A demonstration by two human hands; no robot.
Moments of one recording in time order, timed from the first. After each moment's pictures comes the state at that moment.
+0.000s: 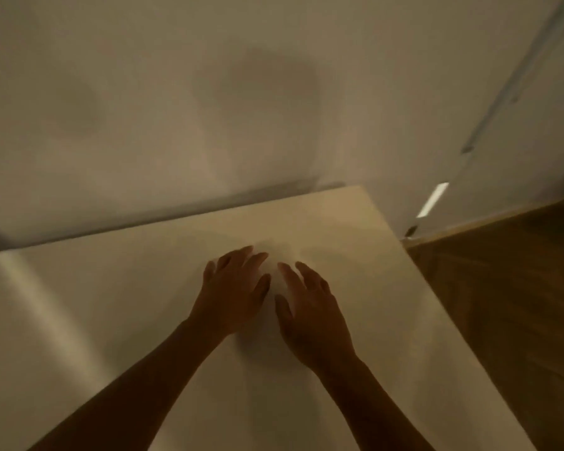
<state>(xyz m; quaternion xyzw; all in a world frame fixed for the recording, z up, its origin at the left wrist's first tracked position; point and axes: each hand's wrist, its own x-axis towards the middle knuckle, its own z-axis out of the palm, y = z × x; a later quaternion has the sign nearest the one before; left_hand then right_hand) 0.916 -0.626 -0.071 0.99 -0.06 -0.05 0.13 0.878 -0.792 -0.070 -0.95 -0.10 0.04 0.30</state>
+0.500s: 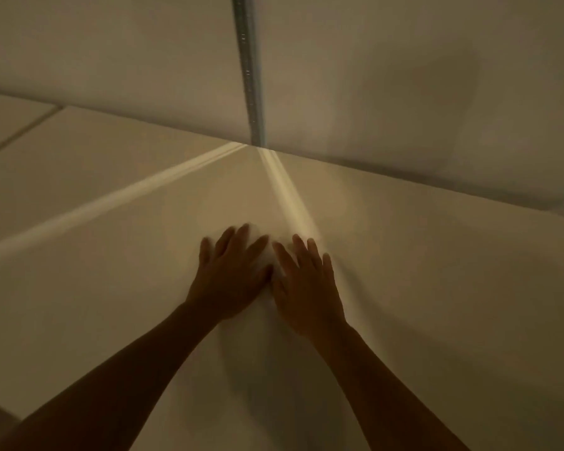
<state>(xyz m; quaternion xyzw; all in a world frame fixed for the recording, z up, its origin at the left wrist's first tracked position) 0.684 -0.349 -0.096 0.99 0.16 -0.03 0.02 0.762 -0.508 -0.094 -0.89 -0.41 0.08 0.18</state>
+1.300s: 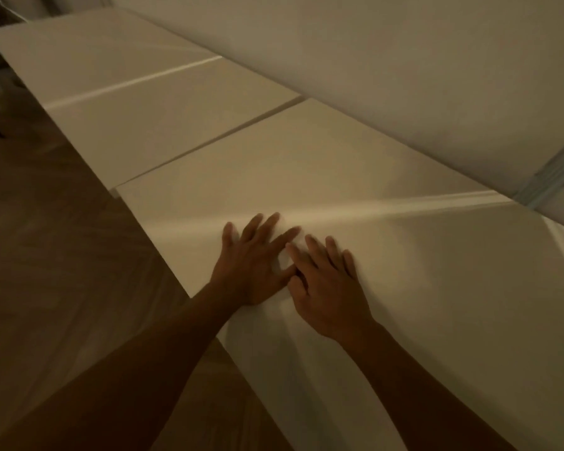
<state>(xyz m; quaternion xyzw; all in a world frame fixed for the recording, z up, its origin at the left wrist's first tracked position) 0.449 -0.063 -0.104 0.93 0.36 0.00 0.04 0.575 -0.182 -0.100 -0.77 -0.61 0.10 0.12</state>
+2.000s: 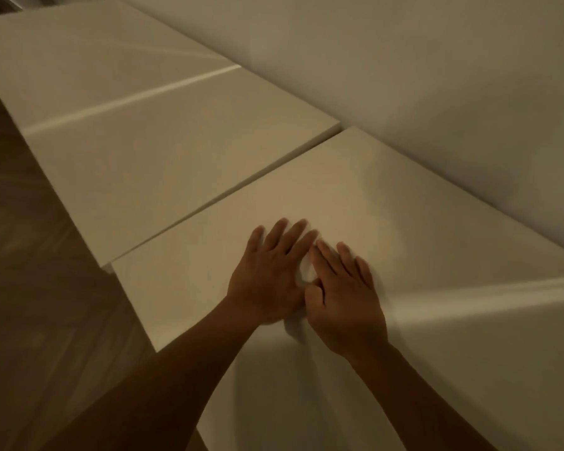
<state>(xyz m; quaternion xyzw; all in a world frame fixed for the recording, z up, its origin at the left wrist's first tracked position) 0.472 0.116 -0.108 0.95 0.31 0.02 0.06 0.587 0.006 -0.108 -0.79 -0.59 0.04 0.17</state>
